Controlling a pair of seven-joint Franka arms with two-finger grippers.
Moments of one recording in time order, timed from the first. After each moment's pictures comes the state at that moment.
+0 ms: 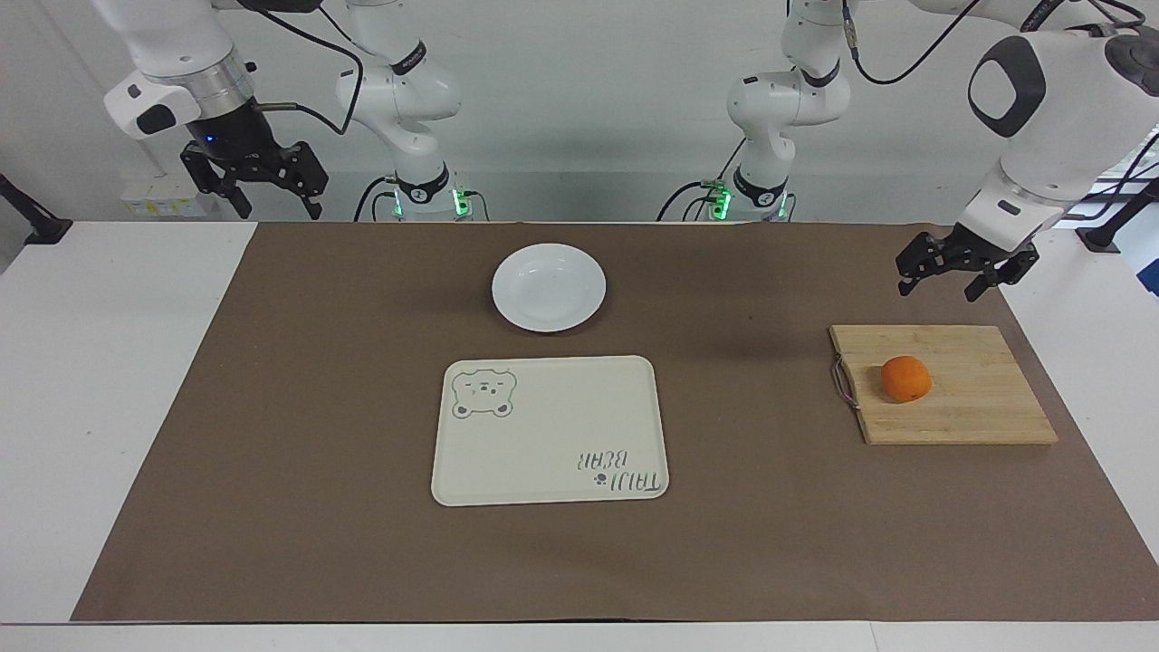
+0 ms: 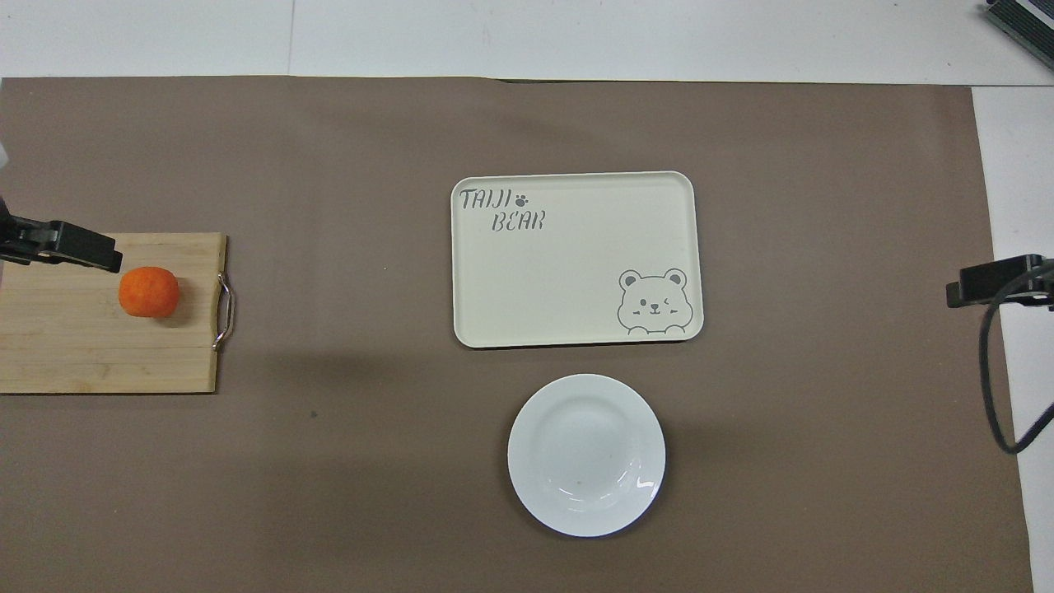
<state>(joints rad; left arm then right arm) 0.05 0.08 -0.01 -1.65 -0.01 1.72 0.21 0.05 -0.07 -0.11 -1.57 0.01 1.50 0.01</state>
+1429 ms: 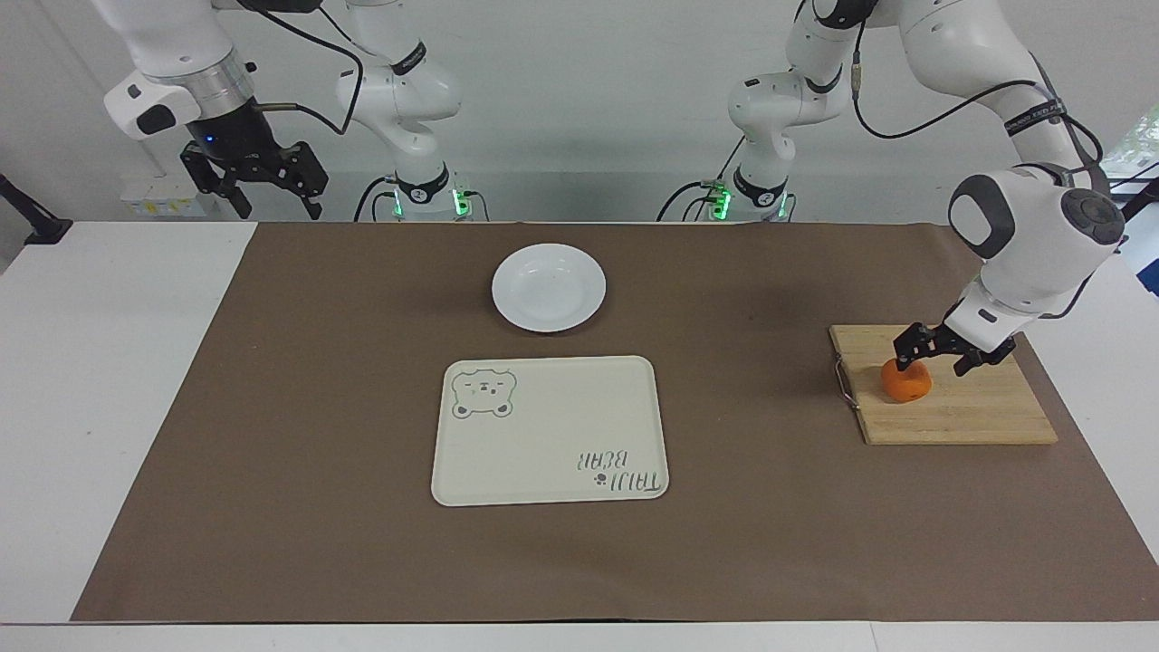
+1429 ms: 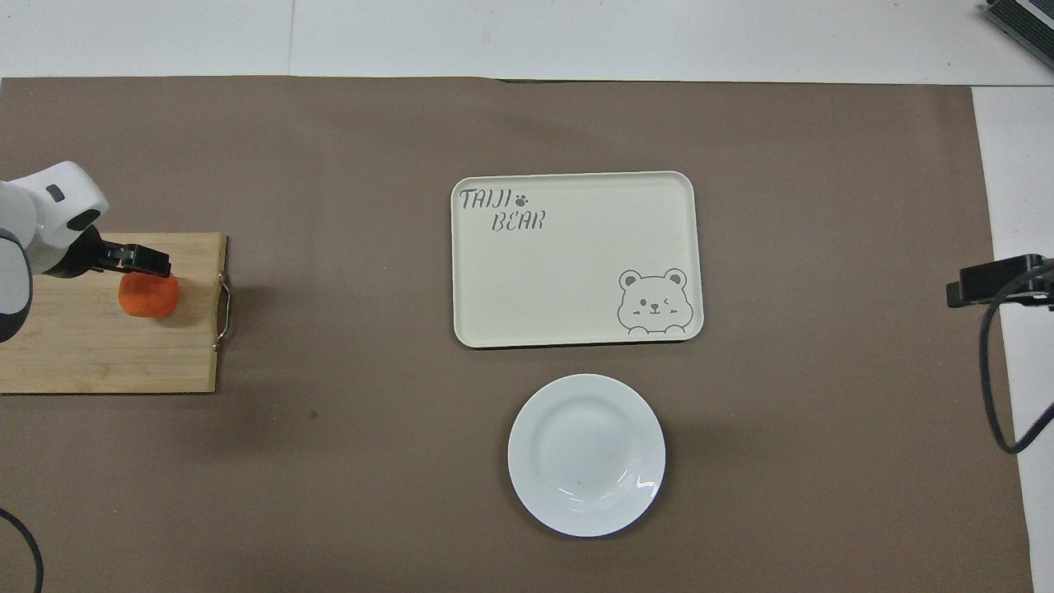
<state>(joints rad) 0.16 0.29 -0.01 -1.90 -0.01 2.21 0.29 0.05 -0.07 -0.11 -1.57 0.01 1.50 0.01</state>
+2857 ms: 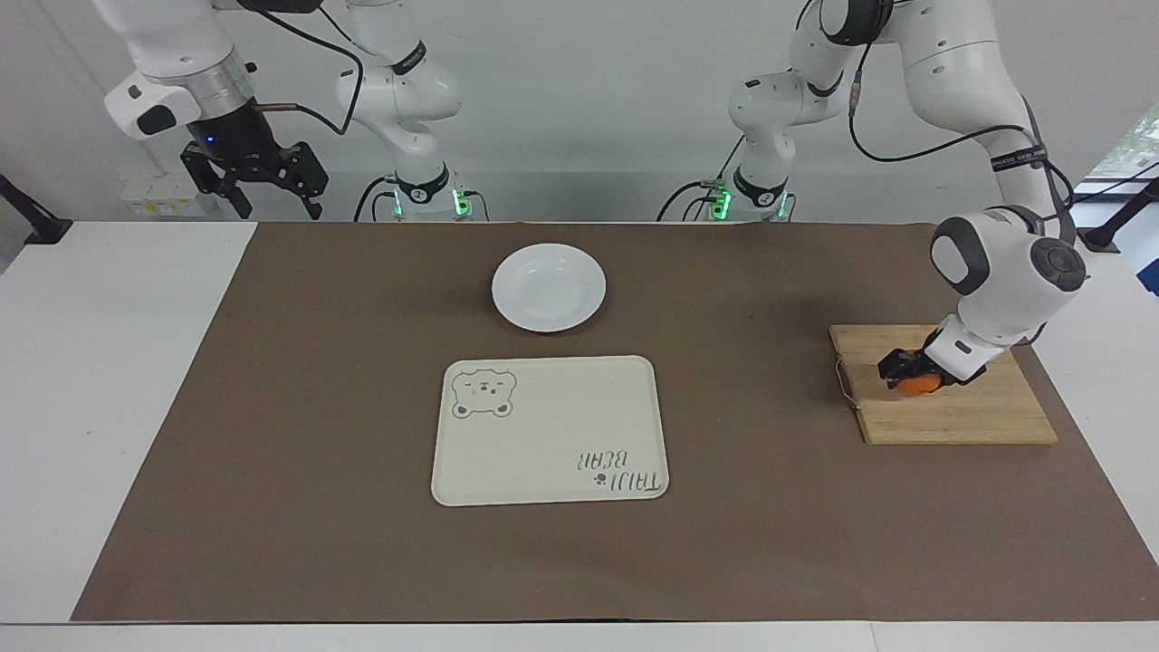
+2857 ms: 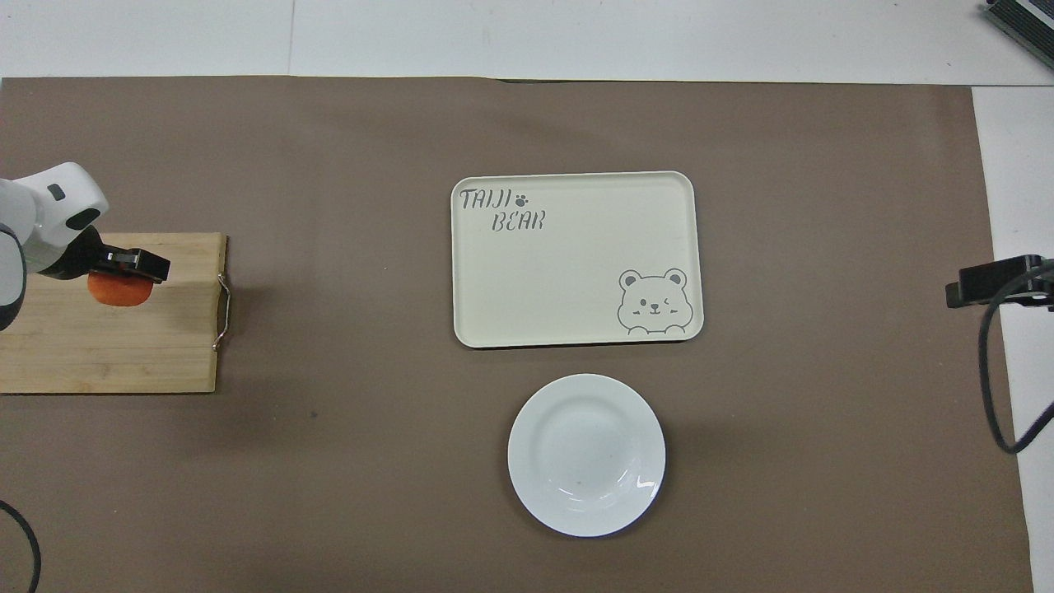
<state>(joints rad) 0.14 0.24 -0.04 -1.74 -0.01 1.92 0.24 0.05 -0.07 -0.11 -1.57 0.01 1.50 0.01</state>
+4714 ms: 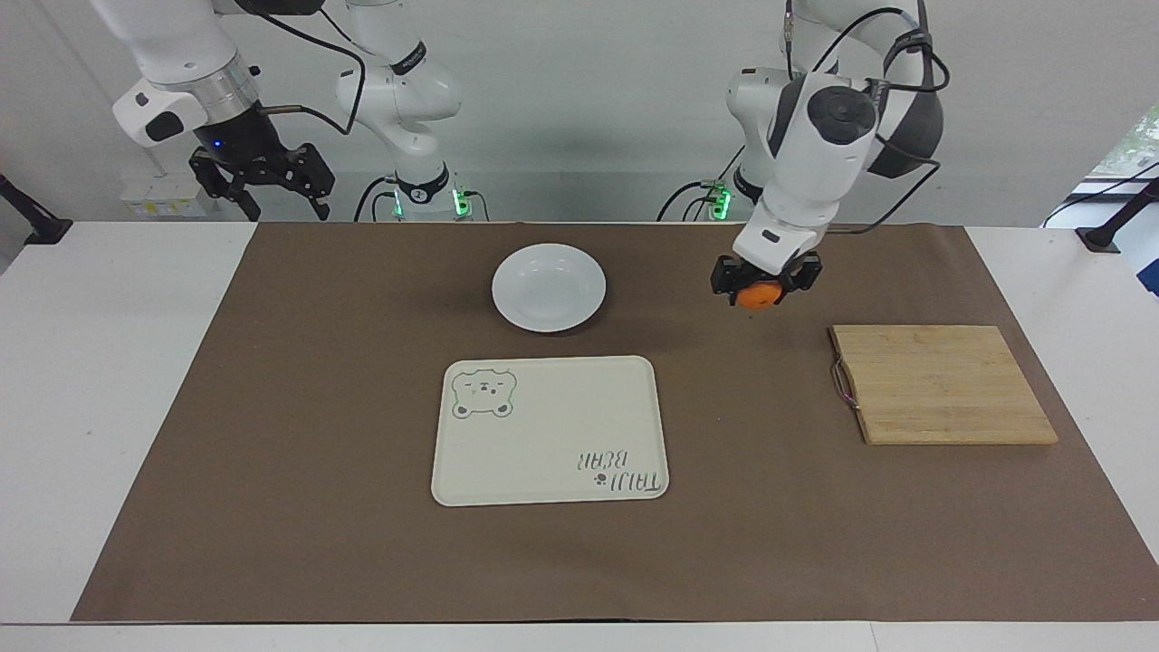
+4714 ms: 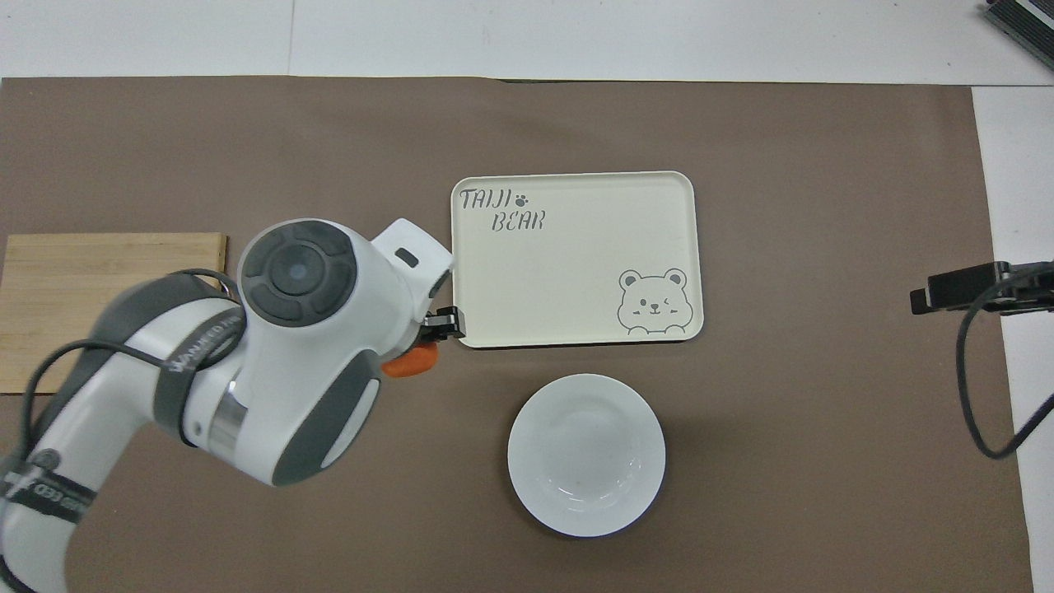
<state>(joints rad) -0.58 0.09 -0.07 -1.91 -0.01 2.02 -0.72 0.05 -0.07 -0.11 -1.66 0.18 1.56 -0.03</state>
